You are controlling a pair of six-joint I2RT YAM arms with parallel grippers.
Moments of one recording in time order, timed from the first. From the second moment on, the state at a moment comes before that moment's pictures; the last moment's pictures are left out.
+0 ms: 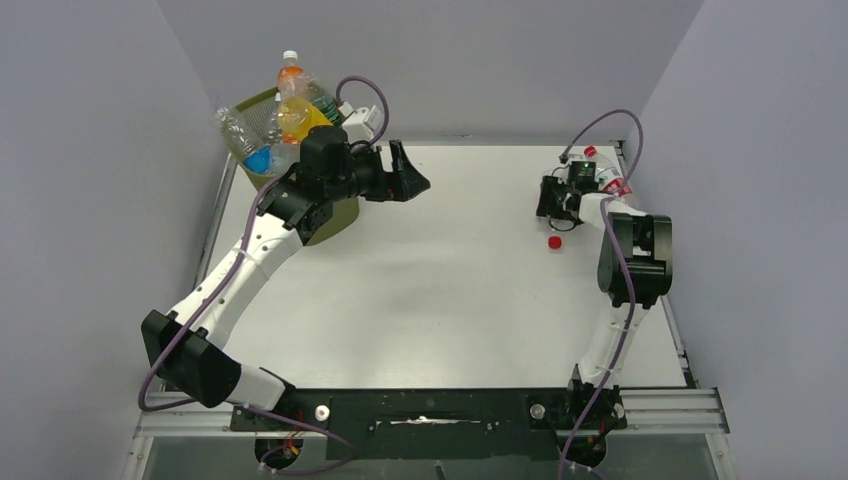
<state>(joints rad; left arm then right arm) -0.51 1.44 1.46 -0.37 0.31 -0.51 -0.08 2.05 1.37 -0.16 -0.06 0.06</state>
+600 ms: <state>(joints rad) -0.51 1.36 1.35 -0.41 0.18 -0.52 0.41 1.46 0.89 -0.09 -0.14 0.28</state>
